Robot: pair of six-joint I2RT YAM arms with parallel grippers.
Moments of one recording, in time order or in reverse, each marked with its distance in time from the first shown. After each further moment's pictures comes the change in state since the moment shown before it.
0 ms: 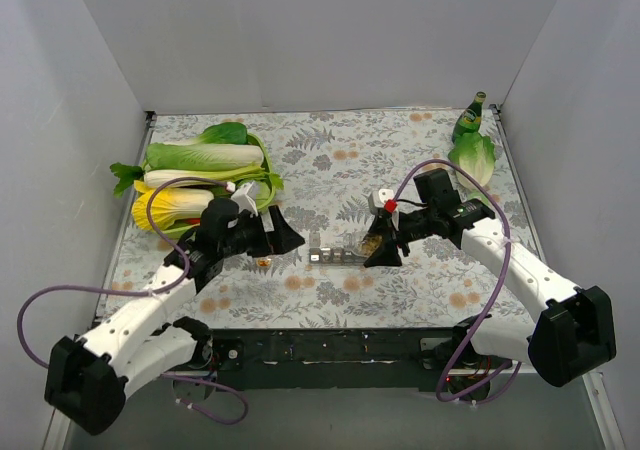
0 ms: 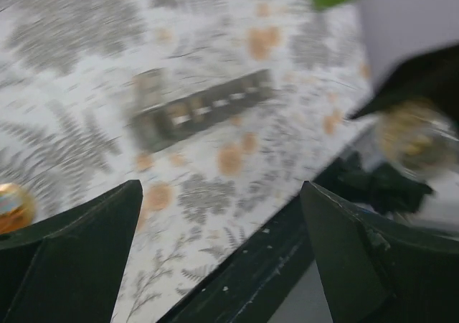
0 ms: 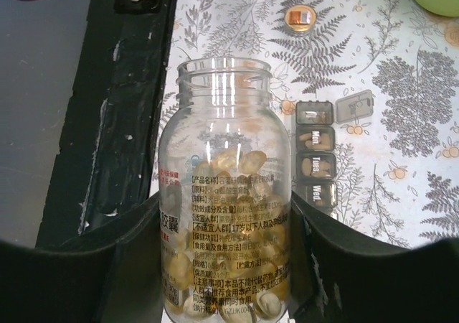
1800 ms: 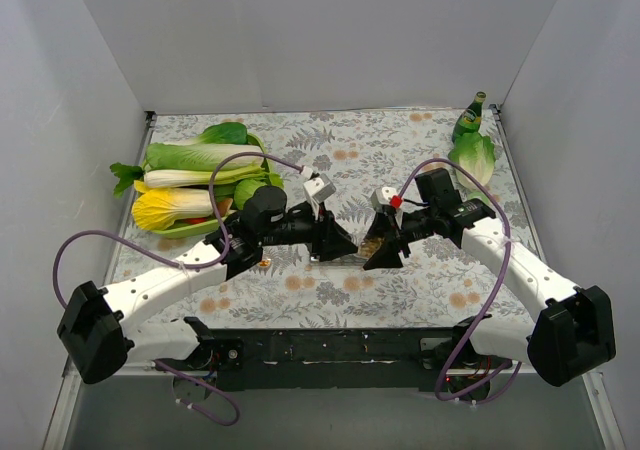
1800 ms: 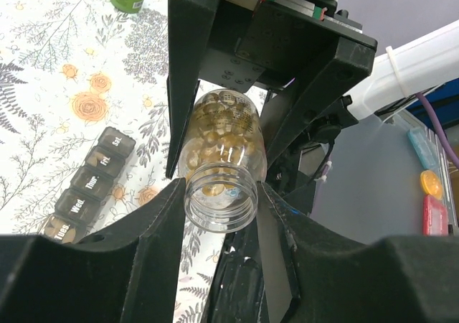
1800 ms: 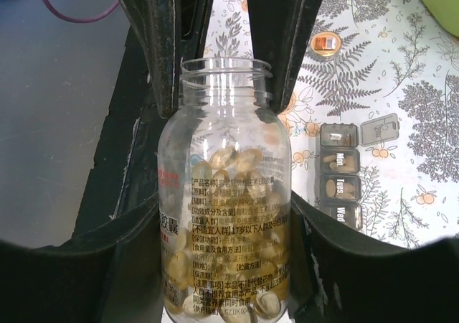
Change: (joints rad) left arm -0.348 0.173 0.194 0.433 0.301 0.318; right arm -0.005 0.003 0.000 -0.008 -0.129 0.025
